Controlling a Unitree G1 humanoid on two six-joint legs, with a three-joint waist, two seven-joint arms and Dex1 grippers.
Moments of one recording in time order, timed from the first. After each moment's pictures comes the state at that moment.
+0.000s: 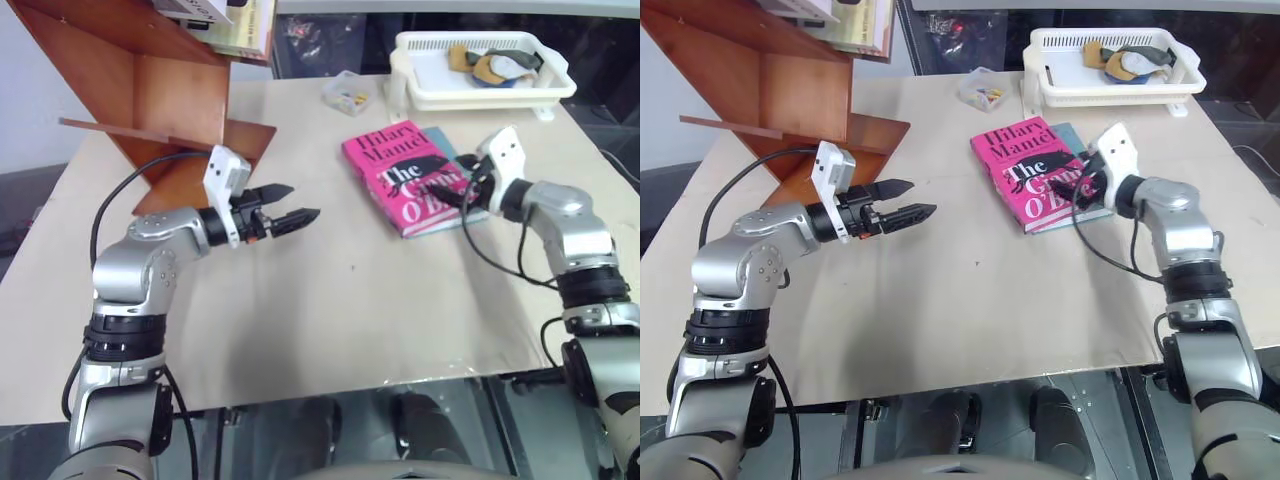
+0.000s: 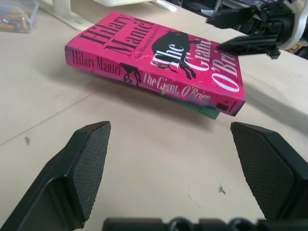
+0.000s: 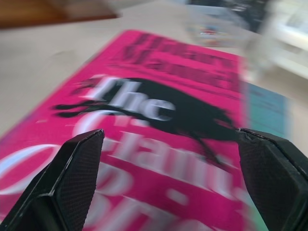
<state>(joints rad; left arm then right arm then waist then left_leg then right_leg) -0.53 0.63 0.12 -0.08 -0.52 0.75 -0.87 -0.79 -0.50 0.09 0.40 0.17 0.25 0.83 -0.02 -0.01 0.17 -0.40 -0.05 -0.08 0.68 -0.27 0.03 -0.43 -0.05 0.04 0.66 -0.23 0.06</state>
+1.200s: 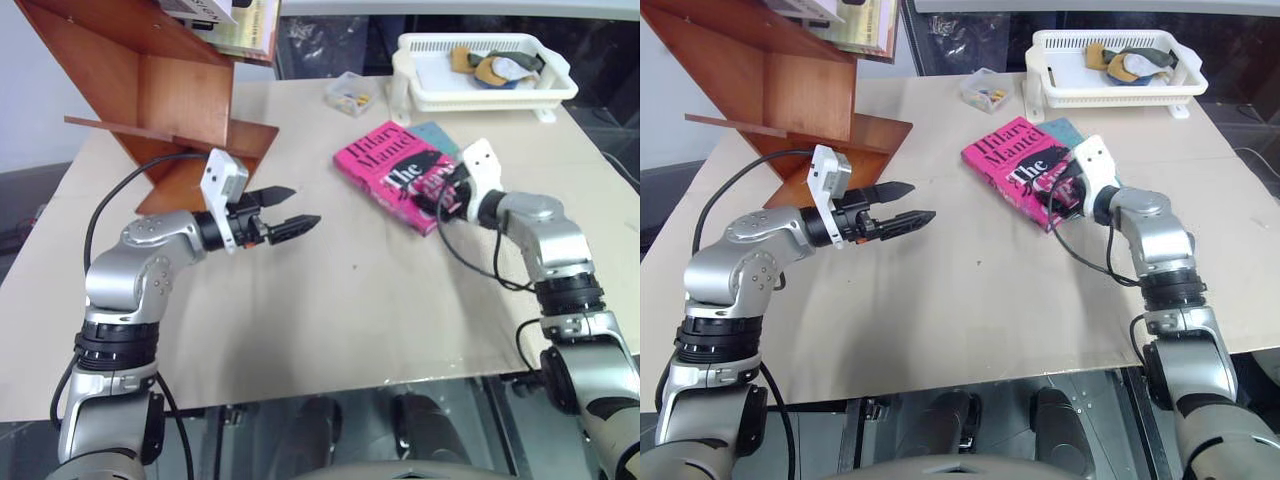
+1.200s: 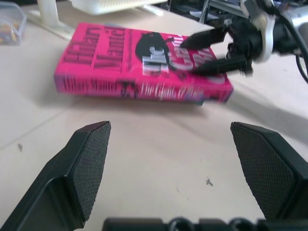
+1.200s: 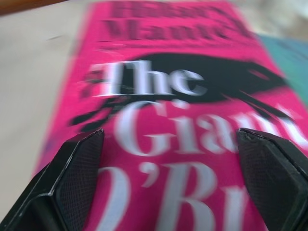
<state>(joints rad) -0.51 0.66 0.11 -0.11 -0.54 0.71 -0.91 -0.79 -0.42 -0.05 0.36 0.17 0.58 0.64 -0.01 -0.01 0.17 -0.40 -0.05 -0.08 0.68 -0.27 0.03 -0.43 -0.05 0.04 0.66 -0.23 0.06</state>
